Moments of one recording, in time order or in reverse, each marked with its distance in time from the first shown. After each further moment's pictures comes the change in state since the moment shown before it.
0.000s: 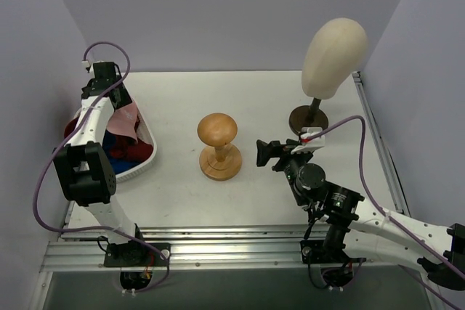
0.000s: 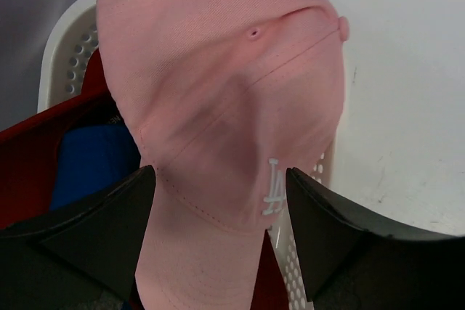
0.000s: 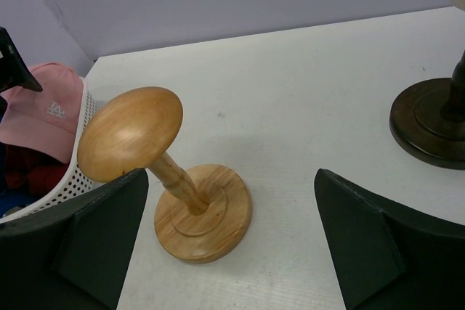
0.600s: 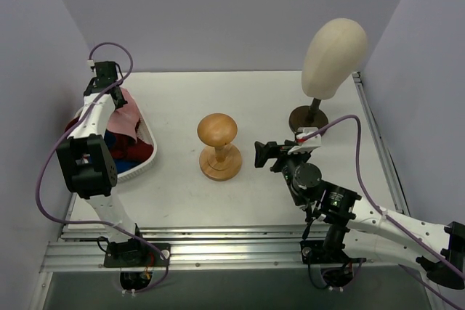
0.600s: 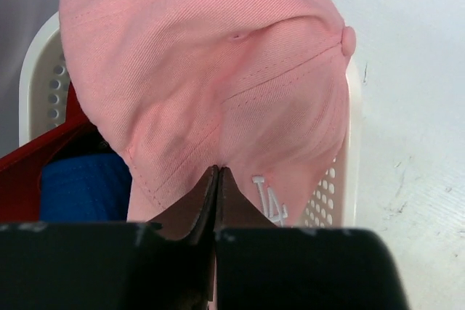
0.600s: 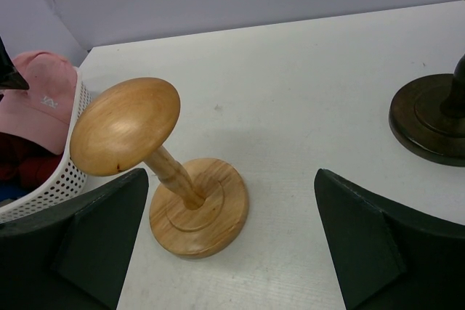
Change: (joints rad) left arm 0.026 0.114 0.058 0.003 0.035 0.076; right arm 0.000 0.024 0.000 -0.007 -0.005 0.000
